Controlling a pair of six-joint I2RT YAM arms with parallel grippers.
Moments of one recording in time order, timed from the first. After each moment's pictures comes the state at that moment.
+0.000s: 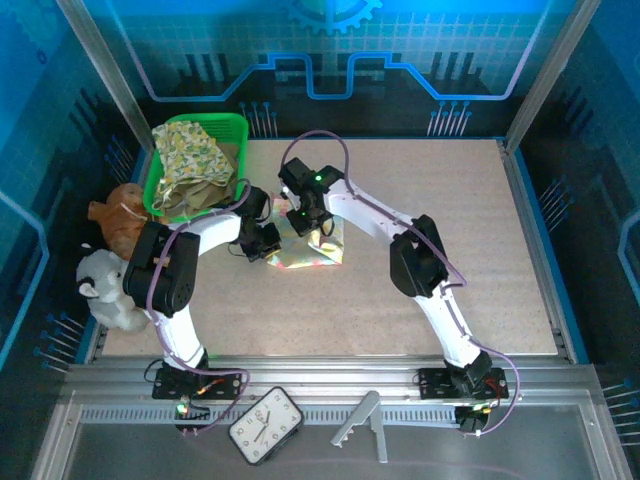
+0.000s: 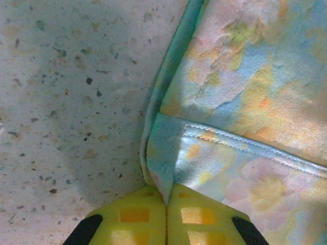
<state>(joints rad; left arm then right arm) -0.24 1.83 1.09 -0.51 0.24 -0.77 0.74 2.35 2.18 -1.09 -0.01 0.17</state>
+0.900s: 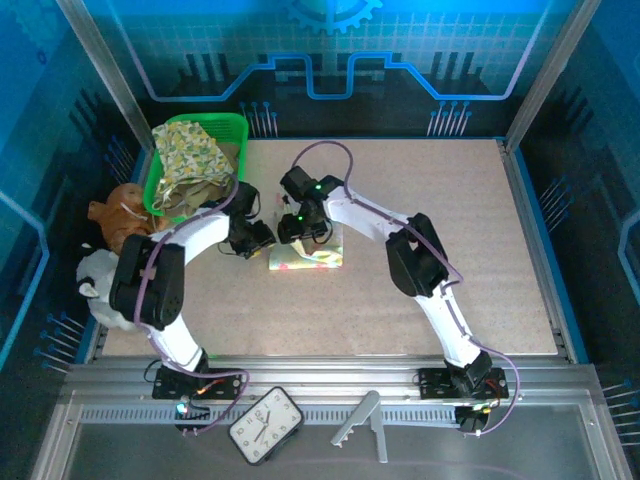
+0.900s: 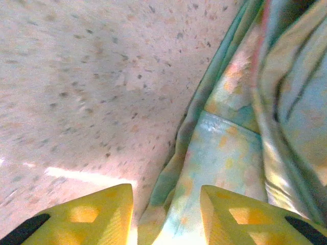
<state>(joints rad) -0.20 1.70 1.08 -0.62 0.18 -0.74 0.74 2.31 2.03 -0.93 -0.19 0.42</state>
